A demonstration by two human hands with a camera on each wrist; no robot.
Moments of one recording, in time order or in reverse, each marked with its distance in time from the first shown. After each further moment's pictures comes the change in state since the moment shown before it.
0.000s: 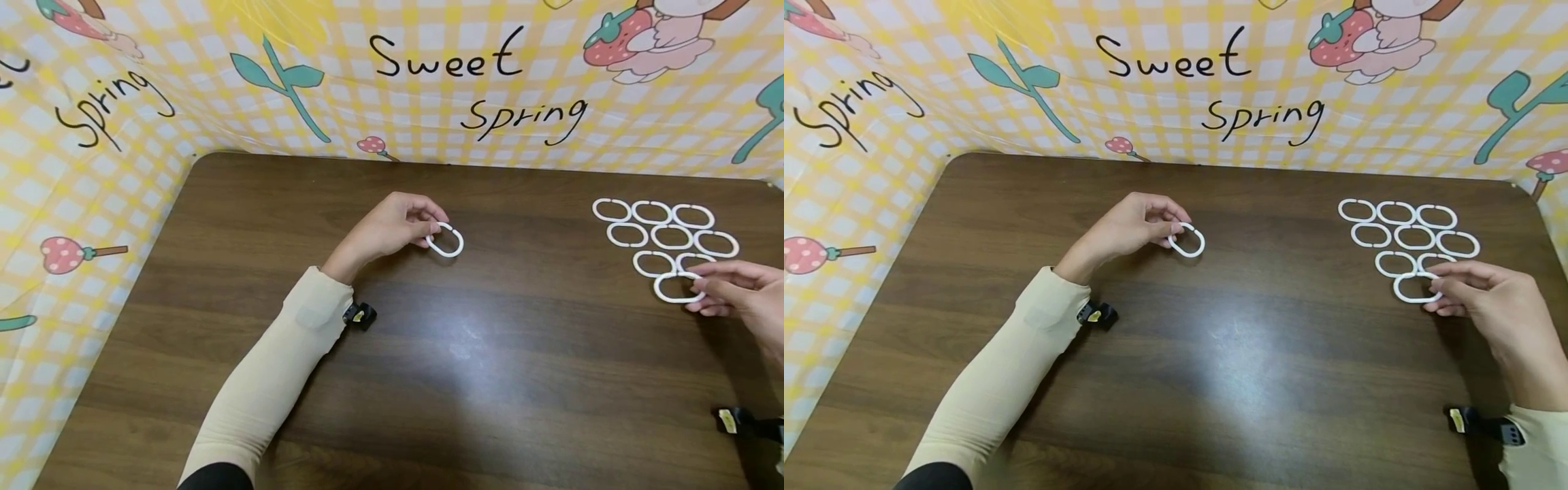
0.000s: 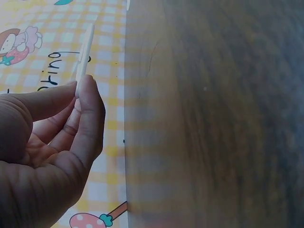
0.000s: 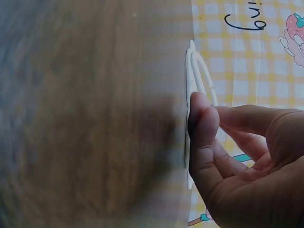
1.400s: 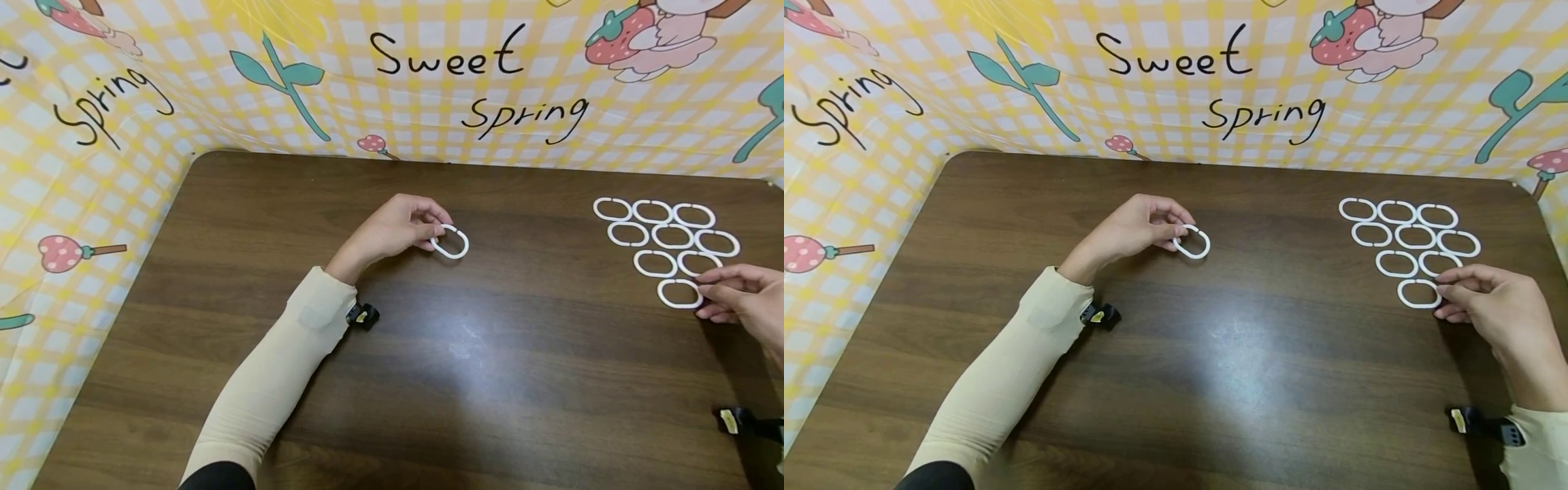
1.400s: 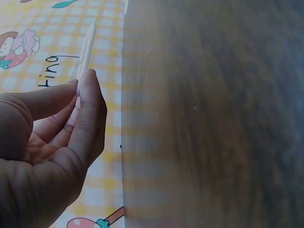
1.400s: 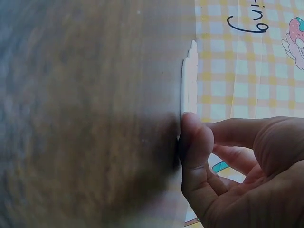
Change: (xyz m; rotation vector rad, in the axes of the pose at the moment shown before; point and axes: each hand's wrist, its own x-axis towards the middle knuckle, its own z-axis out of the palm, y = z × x) left_hand 0.001 -0.001 0.005 -0.027 -0.022 -0.011; right_hand -0.003 -0.003 -0.002 -0.154 0.120 0.108
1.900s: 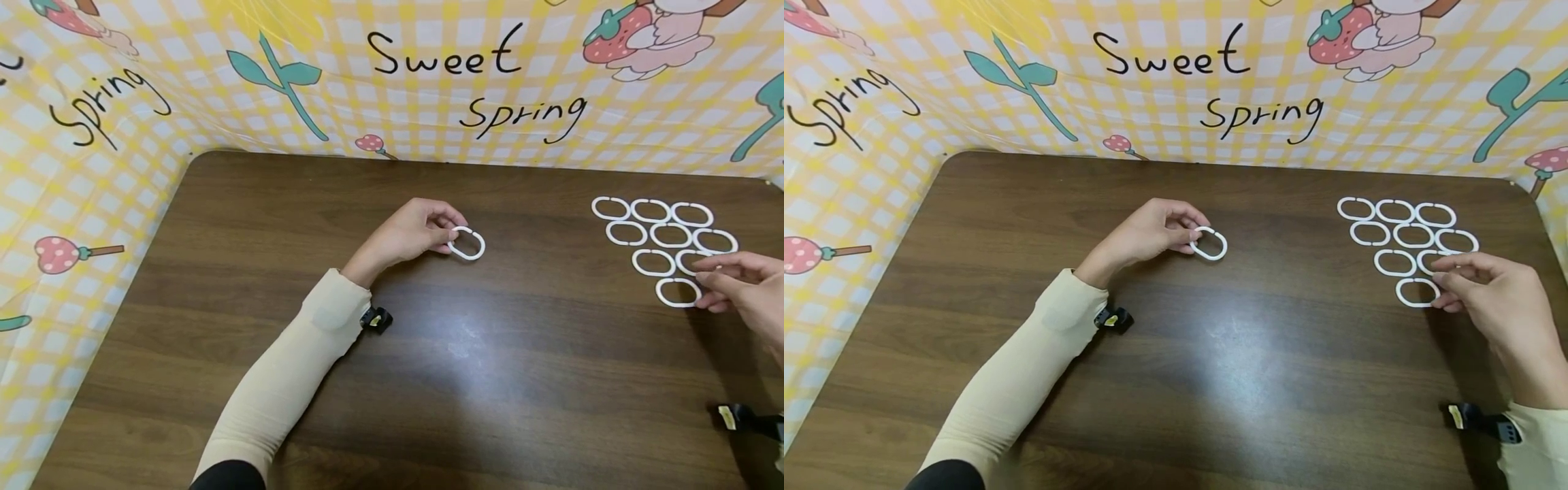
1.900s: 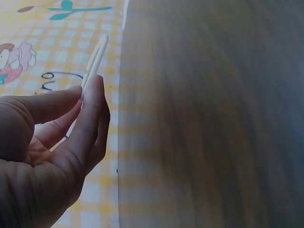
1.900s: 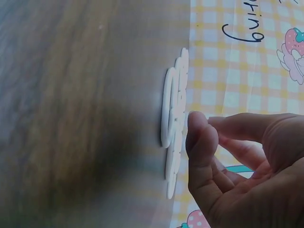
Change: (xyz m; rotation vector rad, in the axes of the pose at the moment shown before) left_hand 0.010 0.003 0.022 -0.040 -0.016 -0.017; right_hand 0.000 -0.023 0.021 -0.156 0.054 -0.060
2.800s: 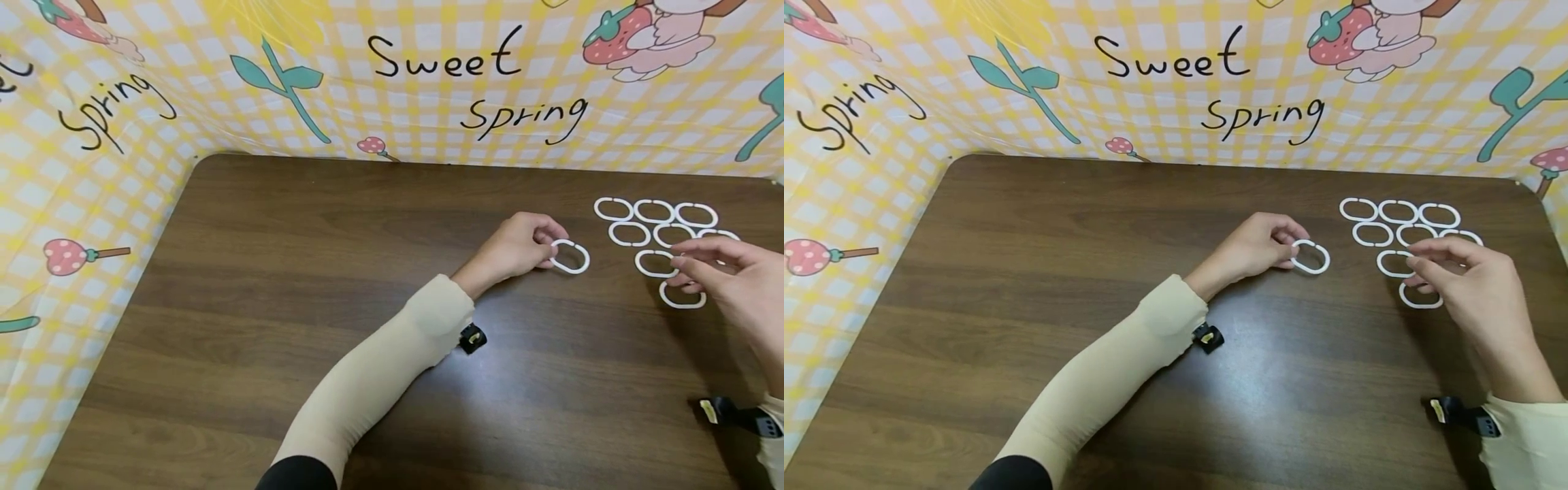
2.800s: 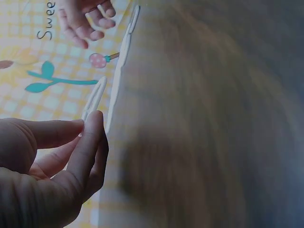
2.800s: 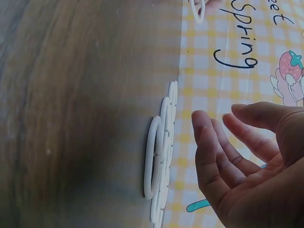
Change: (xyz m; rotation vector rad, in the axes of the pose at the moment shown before) left_hand 0.052 0.035 0.120 -0.005 -0.001 -0.020; right_hand 0.004 -0.015 0.036 -0.024 0.006 -0.167
